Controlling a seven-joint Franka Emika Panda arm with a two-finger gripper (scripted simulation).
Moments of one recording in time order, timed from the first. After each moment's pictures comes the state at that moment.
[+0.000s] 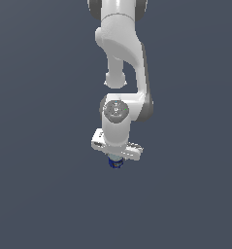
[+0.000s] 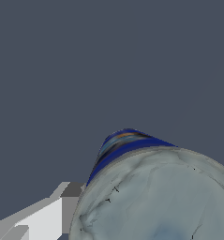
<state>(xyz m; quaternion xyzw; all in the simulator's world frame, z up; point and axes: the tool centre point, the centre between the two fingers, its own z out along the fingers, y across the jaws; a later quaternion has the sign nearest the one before) 0.060 0.002 0.080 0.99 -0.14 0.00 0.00</state>
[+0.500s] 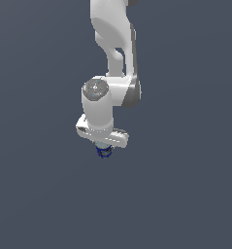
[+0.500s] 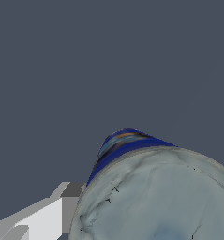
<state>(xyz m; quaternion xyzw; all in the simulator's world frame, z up) 0.026 -0.051 0.124 0.99 -0.14 0.00 0.00</state>
